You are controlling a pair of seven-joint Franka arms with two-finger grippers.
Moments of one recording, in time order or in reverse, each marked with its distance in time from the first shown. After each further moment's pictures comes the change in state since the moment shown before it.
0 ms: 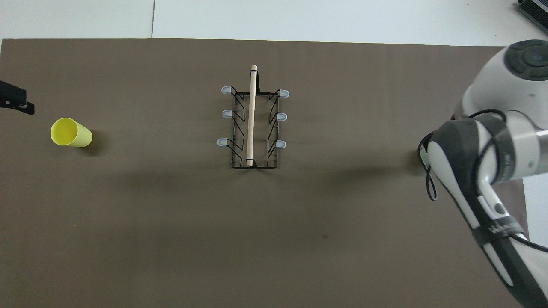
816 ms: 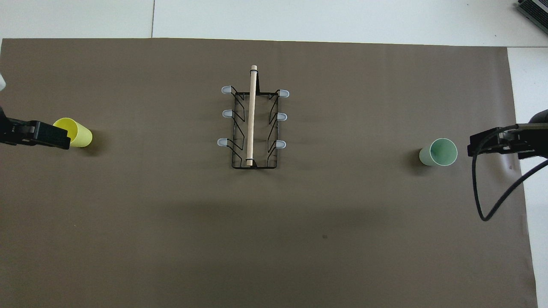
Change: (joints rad) left arm 0.022 -0.359 -0.301 -0.307 0.136 0.006 0.009; right arm -0.083 -0.315 -0.006 0.042 0.308 -0.130 0.325
